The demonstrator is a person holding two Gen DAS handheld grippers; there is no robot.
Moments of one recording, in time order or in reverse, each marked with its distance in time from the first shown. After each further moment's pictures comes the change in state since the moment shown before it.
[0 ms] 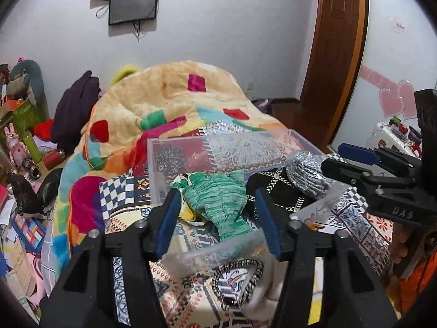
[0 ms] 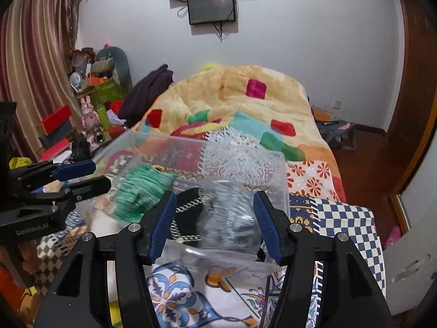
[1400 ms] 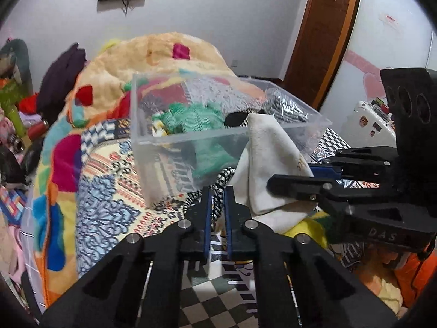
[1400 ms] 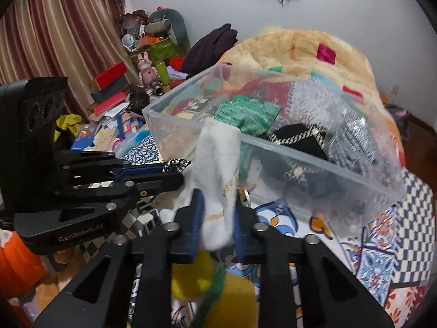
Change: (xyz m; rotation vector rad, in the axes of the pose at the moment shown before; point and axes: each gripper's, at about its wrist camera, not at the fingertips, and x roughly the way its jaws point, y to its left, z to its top) left arm -0.011 -0.008 -0.064 -0.014 0.111 -0.096; right arm 0.032 0.066 -0.050 -0.111 0.197 0.270
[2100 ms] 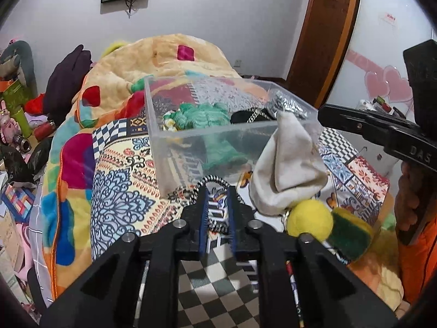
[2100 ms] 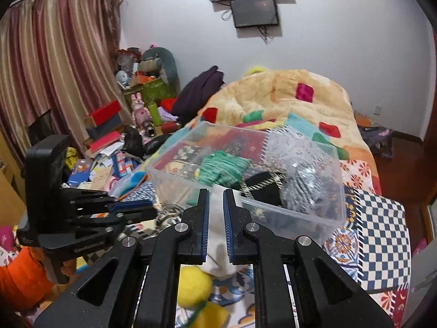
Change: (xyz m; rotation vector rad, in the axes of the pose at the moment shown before) left arm -0.014 0.004 -0.007 0.004 0.020 0.017; right arm -0.051 -0.021 0.011 0.053 -0.165 -0.049
